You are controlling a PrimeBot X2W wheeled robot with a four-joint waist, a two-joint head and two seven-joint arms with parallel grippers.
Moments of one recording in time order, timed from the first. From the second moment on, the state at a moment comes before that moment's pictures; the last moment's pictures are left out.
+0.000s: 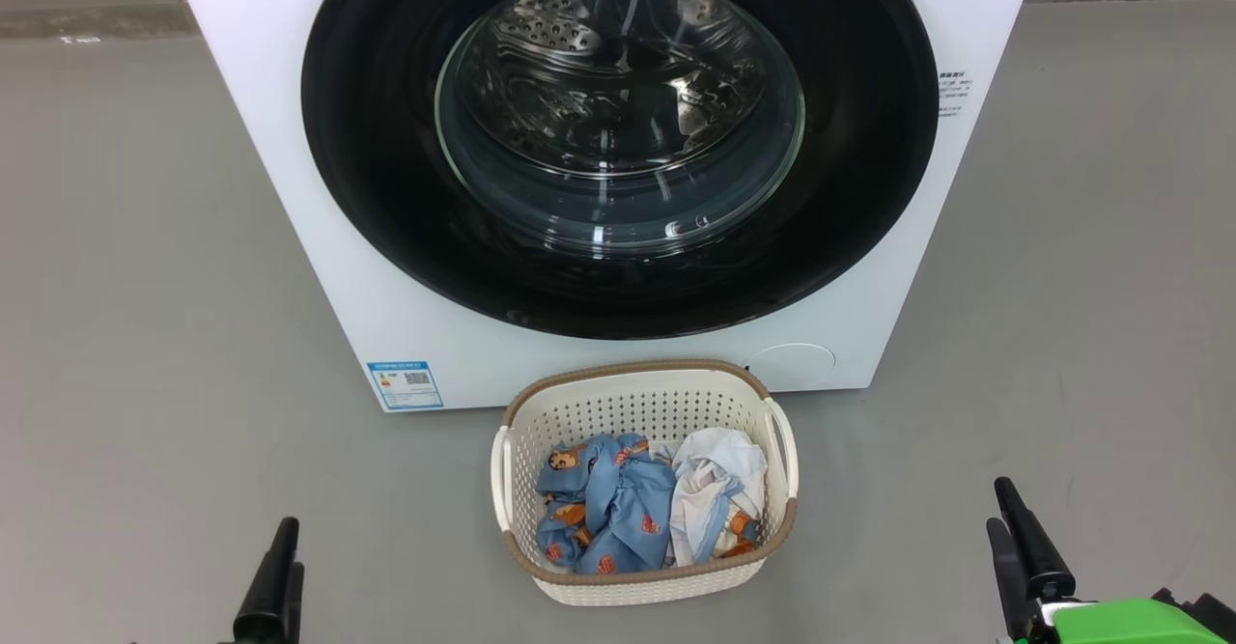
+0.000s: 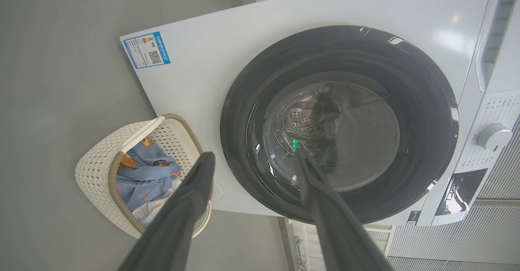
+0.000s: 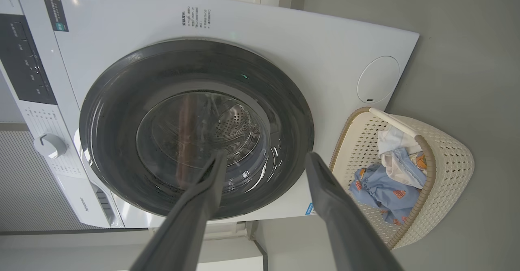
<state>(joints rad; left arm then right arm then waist) 0.00 0.02 0.05 0.29 -1.50 -0.12 0.04 -0.02 -0.05 -0.08 0.34 1.54 0.13 0.04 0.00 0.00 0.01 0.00</state>
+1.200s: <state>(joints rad) 0.00 0.06 0.01 0.25 -1.05 -0.12 -0.06 -0.08 -0.13 0.00 0.40 1.09 0.13 -0.06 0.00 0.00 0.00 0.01</state>
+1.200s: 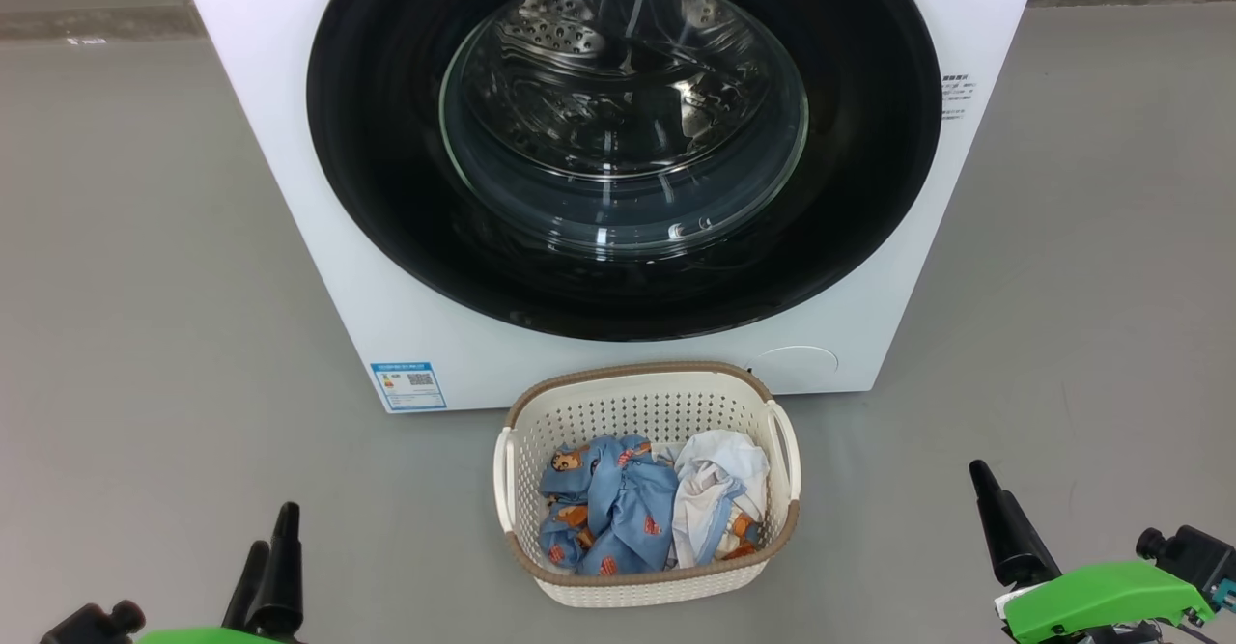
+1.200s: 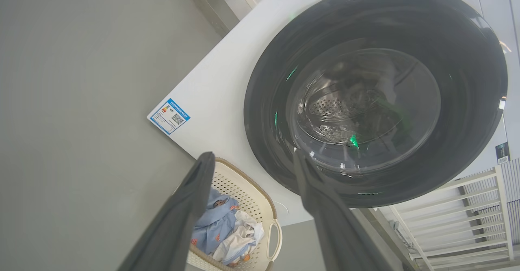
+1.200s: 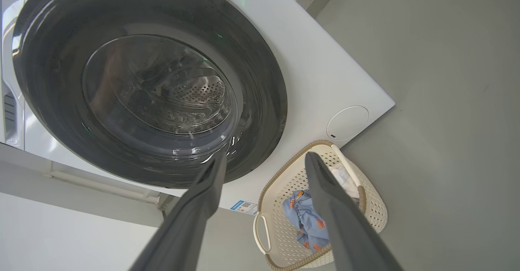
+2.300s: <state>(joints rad) 0.00 0.09 -0.04 0.23 -0.64 -0.12 -0.15 -0.13 -0.17 0.03 0.45 0.70 0.13 -0.16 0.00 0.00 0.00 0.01</state>
